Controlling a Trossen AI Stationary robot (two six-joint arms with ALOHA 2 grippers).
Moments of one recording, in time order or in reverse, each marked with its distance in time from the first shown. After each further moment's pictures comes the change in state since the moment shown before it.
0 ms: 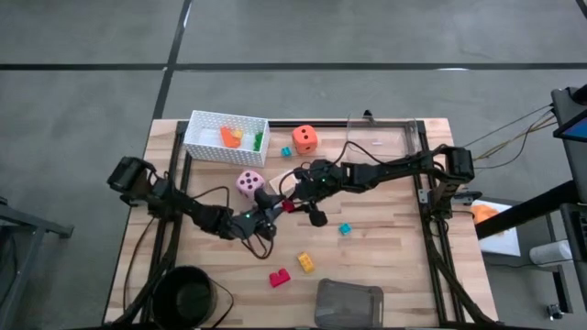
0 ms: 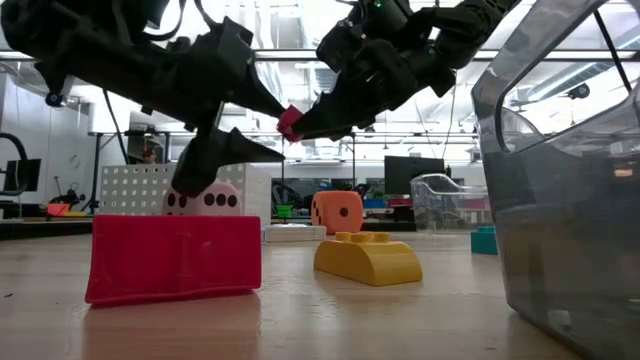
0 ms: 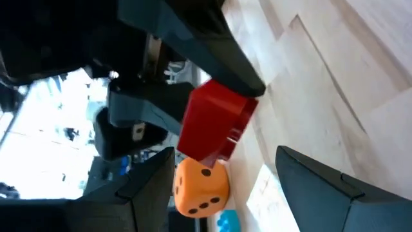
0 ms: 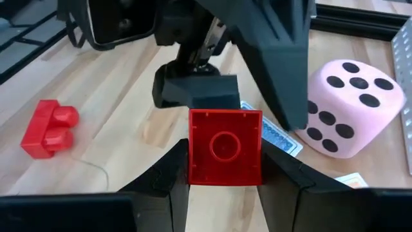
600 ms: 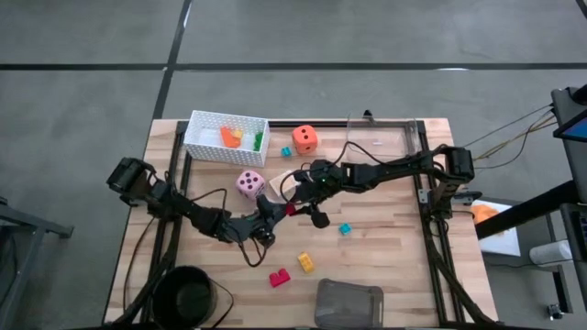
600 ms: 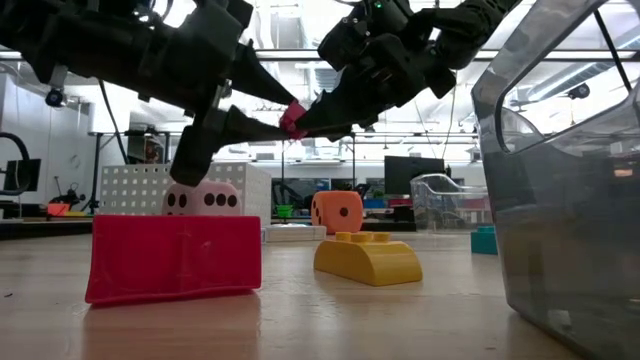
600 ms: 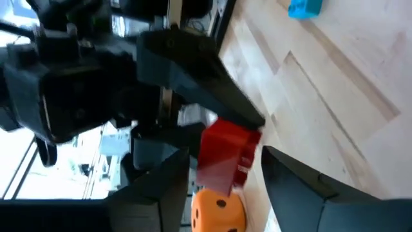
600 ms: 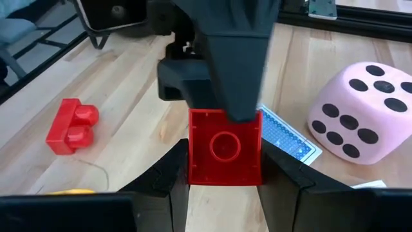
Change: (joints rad) left arm -0.035 0.000 0.003 0.088 0.068 0.152; right arm 0.000 0.002 -0.002 0.001 -0.062 -0.002
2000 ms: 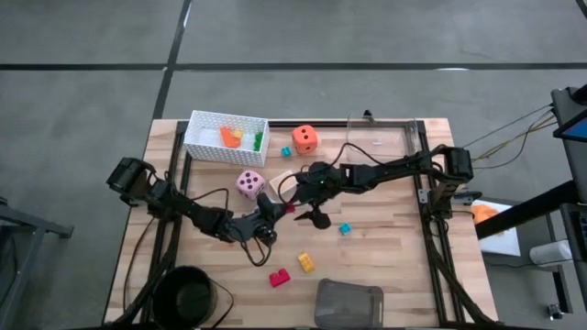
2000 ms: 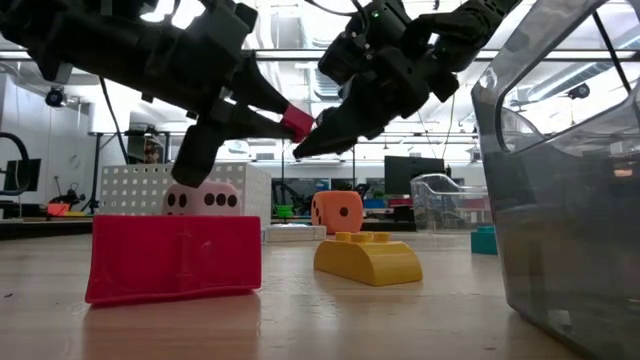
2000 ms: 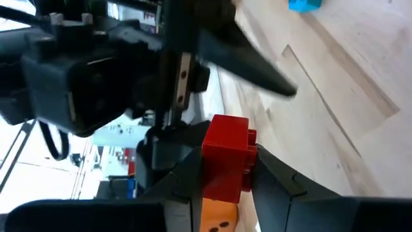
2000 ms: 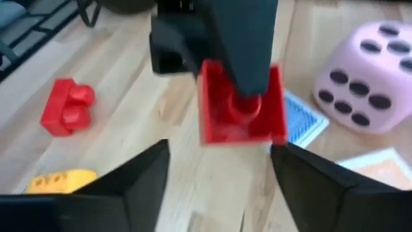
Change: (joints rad) left arm 0.010 -0.001 0.022 -0.072 -0.023 -0.069; right arm 0.003 0.009 -0.002 -0.077 0.022 0.013
